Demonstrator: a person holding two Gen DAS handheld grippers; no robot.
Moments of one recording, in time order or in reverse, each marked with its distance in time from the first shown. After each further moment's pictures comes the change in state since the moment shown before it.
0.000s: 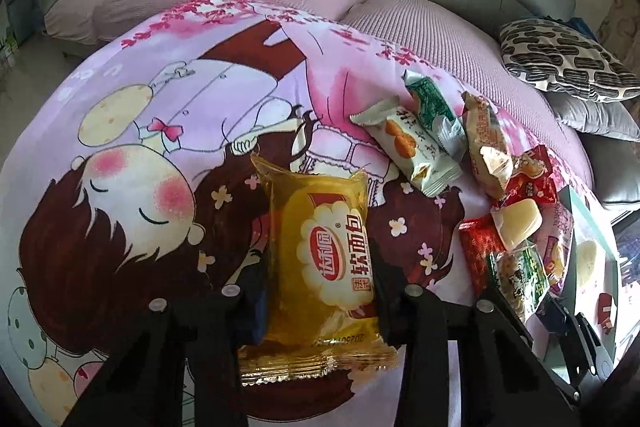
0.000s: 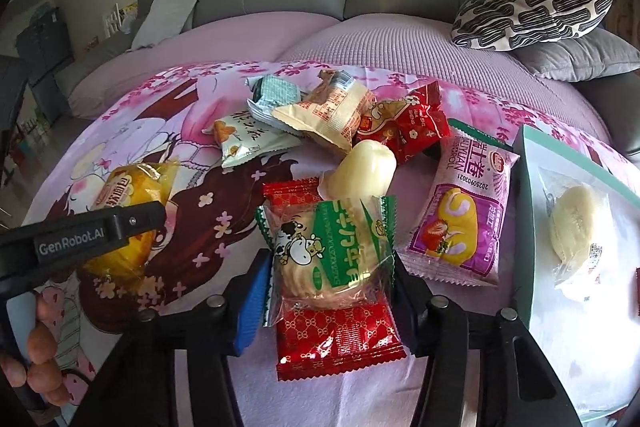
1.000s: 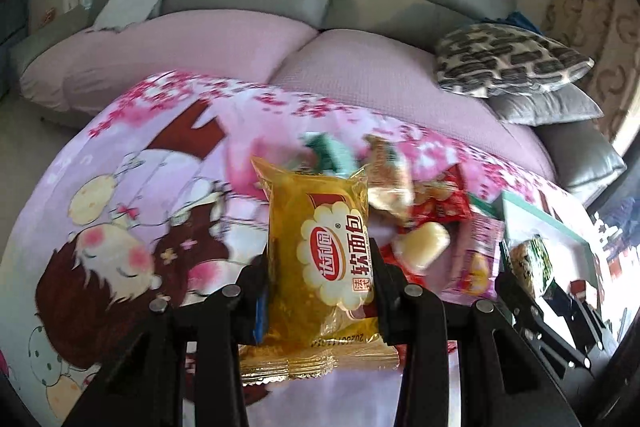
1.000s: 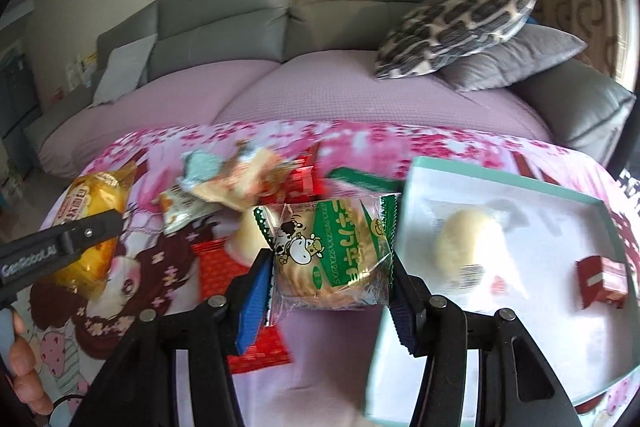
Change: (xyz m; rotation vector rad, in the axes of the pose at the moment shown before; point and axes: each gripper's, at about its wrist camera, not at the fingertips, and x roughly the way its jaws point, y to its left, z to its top) left arm -0.050 -0.069 0.008 0.167 -0.137 -0.083; right arm -0.054 -0.065 0.013 0.145 -0.127 -0.133
